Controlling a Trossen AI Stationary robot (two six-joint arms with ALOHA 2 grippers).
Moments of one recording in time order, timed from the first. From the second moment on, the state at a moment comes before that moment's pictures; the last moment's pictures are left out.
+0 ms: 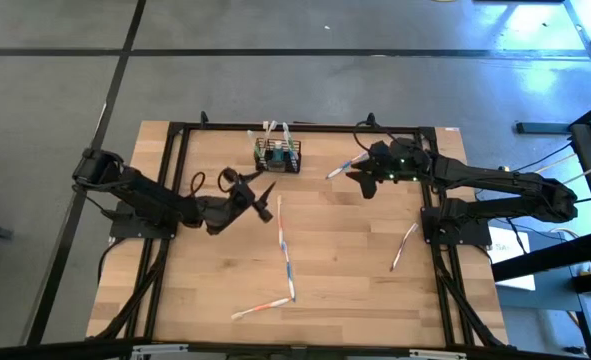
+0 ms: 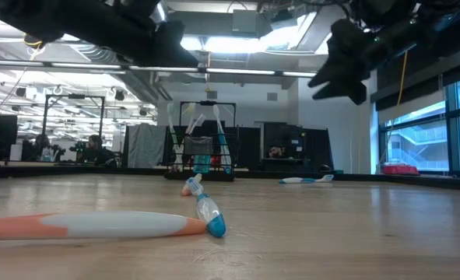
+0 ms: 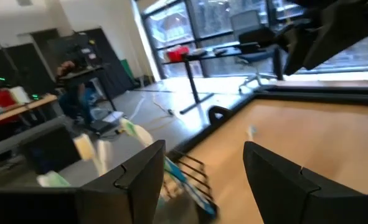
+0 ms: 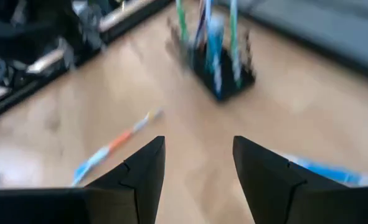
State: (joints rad) left arm -0.22 1.40 0.52 0.84 -1.05 0.17; right arm -0.34 0.99 0.62 -0.16 -0.09 0.37
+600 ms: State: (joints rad) left arm -0.30 1.36 0.51 0.71 -1.08 0.05; right arm -0.17 0.97 0.62 -0.44 -0.25 0.71
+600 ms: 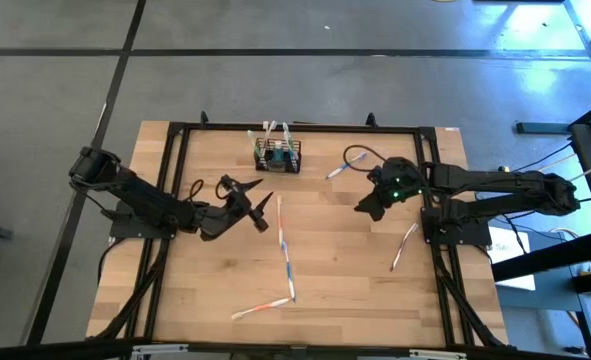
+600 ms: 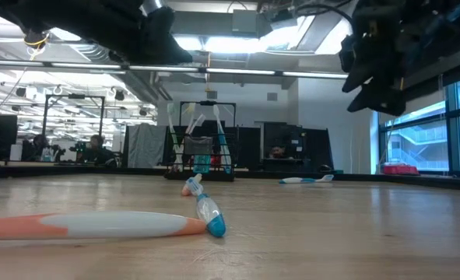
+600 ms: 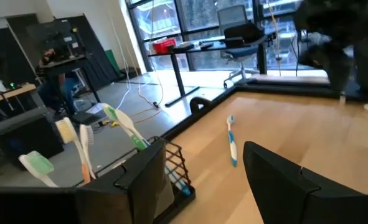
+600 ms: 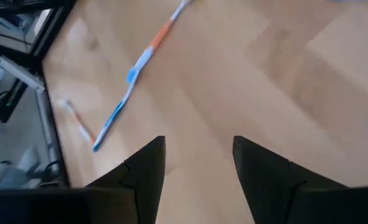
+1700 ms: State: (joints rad) left arm -0.30 1.13 0.51 0.33 -0.89 -0.14; right arm 0.27 0.98 0.95 -1.07 0.12 1.35
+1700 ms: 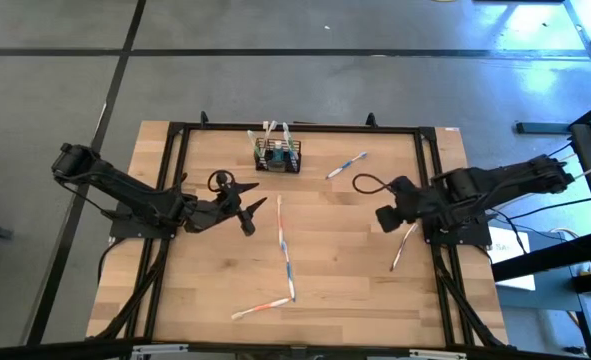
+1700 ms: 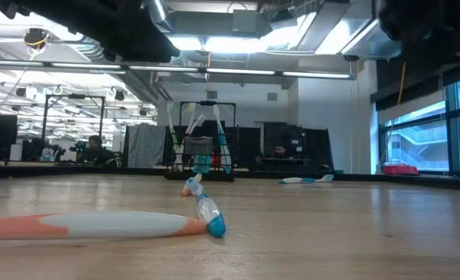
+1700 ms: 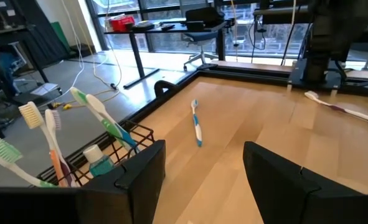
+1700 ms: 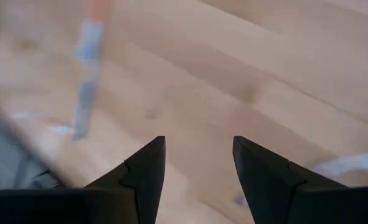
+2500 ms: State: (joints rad) left arm -0.30 1.13 0.51 0.31 -0.89 -0.12; right arm 0.30 1.17 0.68 -1.06 -0.02 1.65
